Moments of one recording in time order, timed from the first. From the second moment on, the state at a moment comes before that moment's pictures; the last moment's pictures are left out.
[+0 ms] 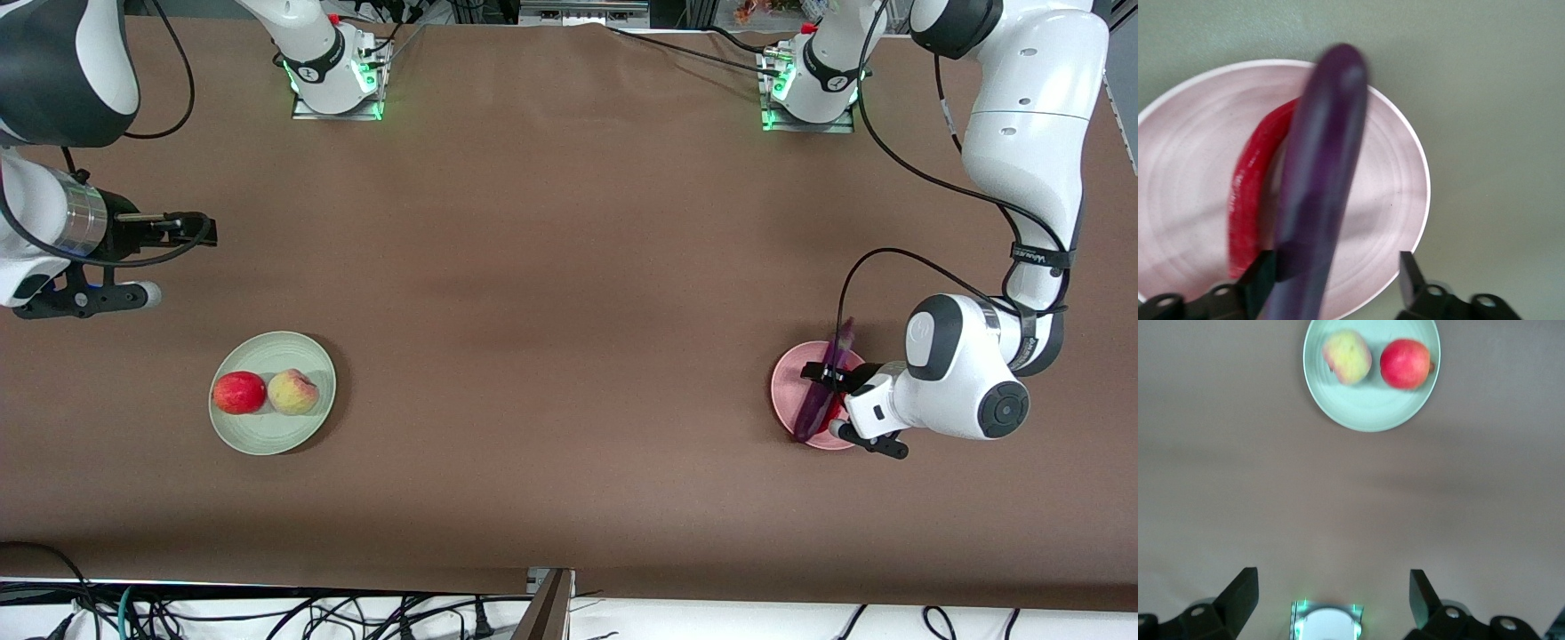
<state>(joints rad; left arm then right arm) 0.12 0.83 -0.21 -1.36 -0.07 1.87 0.27 0.06 0.27 0.04 -1.37 -0.07 1.37 -0.03</state>
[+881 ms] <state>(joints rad) 0.15 0.56 -0.22 -1.31 -0.08 1.49 0.17 0.02 0.06 0.04 -1.56 -0.04 1.50 -0.03</state>
